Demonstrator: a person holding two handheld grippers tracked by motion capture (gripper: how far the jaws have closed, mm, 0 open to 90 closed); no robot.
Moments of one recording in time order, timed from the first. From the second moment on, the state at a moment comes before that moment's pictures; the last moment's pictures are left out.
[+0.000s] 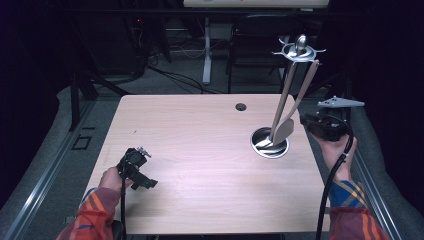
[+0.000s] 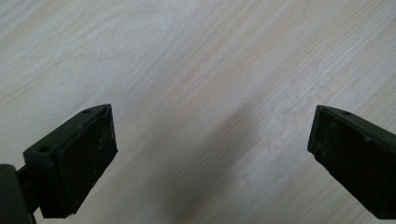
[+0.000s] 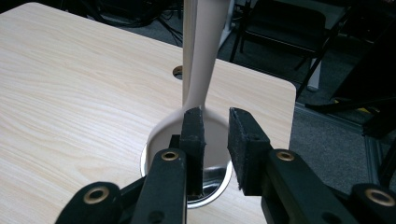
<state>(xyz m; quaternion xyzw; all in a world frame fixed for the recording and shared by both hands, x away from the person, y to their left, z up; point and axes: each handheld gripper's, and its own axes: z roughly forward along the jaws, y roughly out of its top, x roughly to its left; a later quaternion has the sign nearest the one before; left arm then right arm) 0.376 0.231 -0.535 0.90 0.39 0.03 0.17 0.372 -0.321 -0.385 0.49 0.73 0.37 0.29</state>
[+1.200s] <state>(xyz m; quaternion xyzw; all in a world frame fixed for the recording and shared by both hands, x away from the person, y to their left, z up) 0.375 0.229 -0.533 0.91 0.38 0.03 0.17 0.350 -0.304 -0.396 0.47 0.79 0.32 0.23</state>
